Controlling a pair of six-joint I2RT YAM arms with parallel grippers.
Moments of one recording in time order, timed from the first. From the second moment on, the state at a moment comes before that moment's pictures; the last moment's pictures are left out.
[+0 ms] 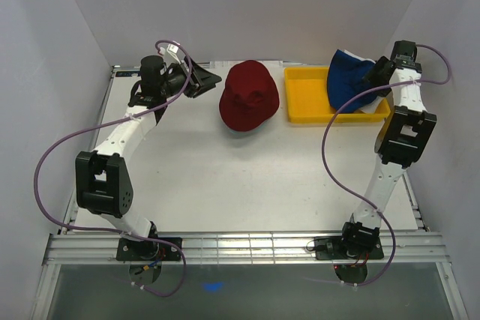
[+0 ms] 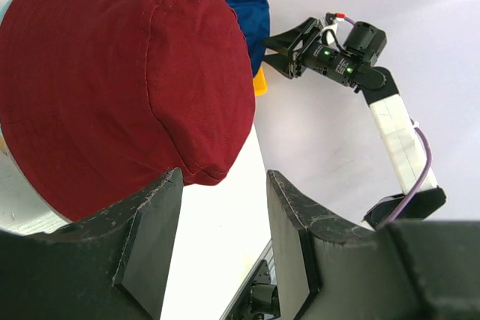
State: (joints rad) left arm -0.18 1.61 1.29 0.10 0.68 -0.91; right arm -0.28 2.22 2.04 -0.68 -0.09 0.44
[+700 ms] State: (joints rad) left arm -0.18 1.57 1.29 0.03 0.68 -0.88; right arm -0.25 2.28 2.05 -0.65 -0.10 0.47
